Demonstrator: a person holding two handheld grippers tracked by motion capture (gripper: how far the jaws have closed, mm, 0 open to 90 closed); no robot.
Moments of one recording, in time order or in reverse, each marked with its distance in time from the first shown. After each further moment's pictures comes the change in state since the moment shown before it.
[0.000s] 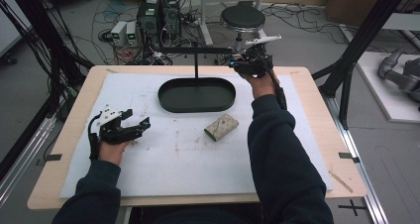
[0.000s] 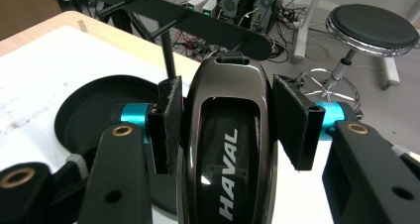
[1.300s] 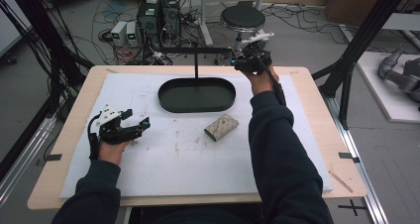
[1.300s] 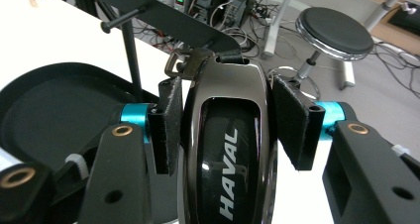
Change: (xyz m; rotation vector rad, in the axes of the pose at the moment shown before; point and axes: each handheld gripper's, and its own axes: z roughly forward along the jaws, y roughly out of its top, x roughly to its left) left arm 0.001 0.000 0.000 0.001 -0.003 -0.001; right arm -0.002 0.006 0.012 0.047 -0.117 -0.100
